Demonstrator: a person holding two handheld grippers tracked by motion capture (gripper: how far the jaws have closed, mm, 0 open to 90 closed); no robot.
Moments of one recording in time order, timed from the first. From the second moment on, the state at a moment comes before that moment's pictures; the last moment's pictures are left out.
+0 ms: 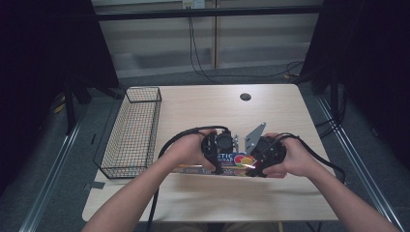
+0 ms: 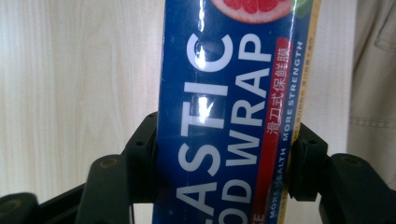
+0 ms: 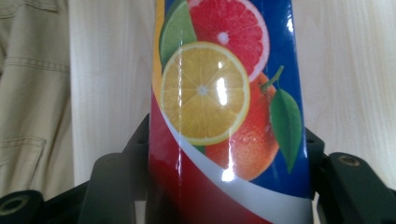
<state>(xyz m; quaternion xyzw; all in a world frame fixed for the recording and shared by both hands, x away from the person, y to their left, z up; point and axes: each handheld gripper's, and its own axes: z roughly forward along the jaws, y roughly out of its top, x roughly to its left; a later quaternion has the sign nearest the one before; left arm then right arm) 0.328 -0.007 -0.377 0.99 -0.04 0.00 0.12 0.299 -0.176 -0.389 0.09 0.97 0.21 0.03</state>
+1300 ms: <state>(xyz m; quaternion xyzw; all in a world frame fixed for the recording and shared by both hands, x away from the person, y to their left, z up) 0.345 0.048 -0.341 0.98 0.14 -0.01 0.13 0.316 -0.249 -0.399 0.23 0.91 0.32 0.08</state>
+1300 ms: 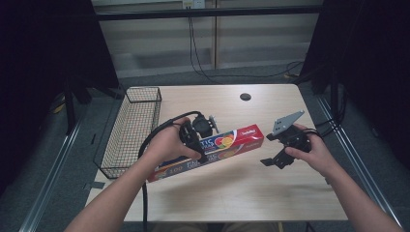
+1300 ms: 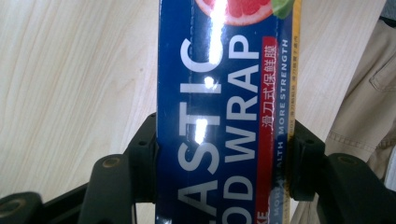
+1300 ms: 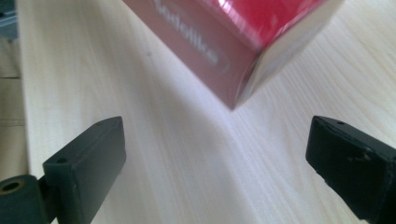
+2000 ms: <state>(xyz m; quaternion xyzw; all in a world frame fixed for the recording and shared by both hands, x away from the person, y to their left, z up) 0.361 0.077 -0.330 0.96 0.23 0.01 0.14 0.301 -0.239 -0.420 0.24 0.91 0.32 0.08</state>
